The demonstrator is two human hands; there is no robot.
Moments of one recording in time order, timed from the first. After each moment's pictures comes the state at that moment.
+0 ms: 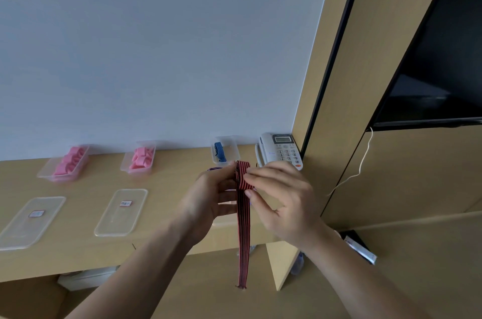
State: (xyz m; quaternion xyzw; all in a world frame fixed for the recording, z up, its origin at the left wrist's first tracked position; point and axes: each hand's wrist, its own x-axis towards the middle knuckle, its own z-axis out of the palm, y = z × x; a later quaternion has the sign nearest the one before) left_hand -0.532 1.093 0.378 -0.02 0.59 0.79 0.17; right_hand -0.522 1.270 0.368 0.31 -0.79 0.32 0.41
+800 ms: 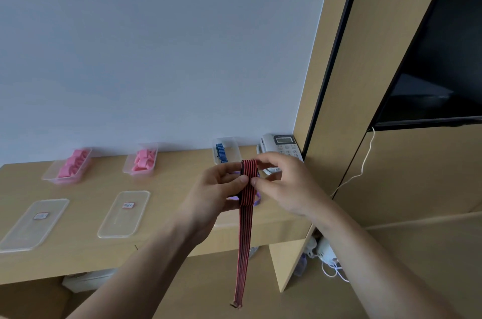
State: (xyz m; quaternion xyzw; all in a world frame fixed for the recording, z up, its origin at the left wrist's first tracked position) left_hand -0.526 1.095 0.380 0.07 0.62 0.77 0.11; right_hand -0.538 1.275 0.403 0.16 -0.86 0.47 0.07
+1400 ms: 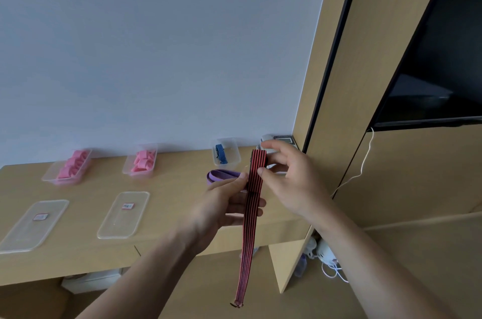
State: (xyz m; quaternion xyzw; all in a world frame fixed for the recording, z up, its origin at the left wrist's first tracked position) left_hand -0.521 1.102 0.372 0.02 0.65 0.73 0.21; right_hand -0.534 1.278 0.402 0.13 -0.83 0.53 0.15
